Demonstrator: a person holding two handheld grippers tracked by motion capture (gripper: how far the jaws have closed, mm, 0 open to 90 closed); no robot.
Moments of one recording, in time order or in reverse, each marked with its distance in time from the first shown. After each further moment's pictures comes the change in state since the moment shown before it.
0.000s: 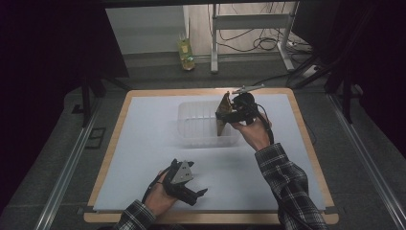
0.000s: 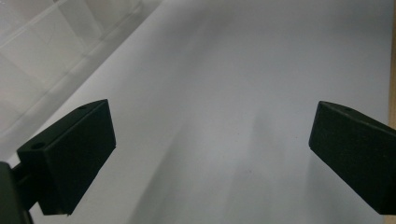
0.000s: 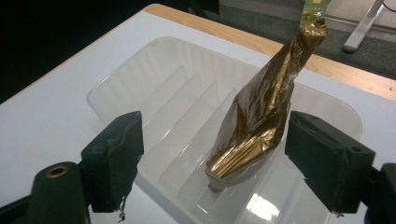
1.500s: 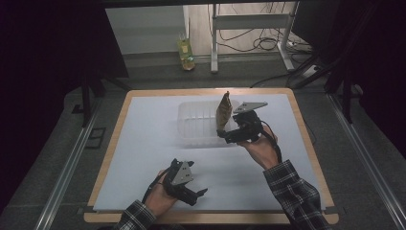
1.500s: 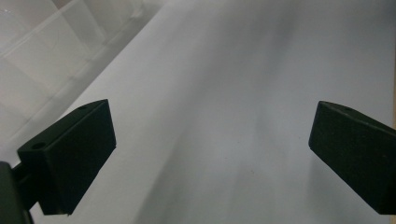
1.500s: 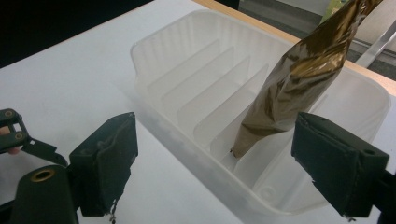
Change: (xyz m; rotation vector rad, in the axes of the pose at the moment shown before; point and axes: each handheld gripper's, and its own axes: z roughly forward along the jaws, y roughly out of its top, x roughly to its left) left arm -0.001 0.000 0.000 -0.009 0.015 0.028; right arm 0.027 -0.037 -0.027 -0.005 0.037 -0.150
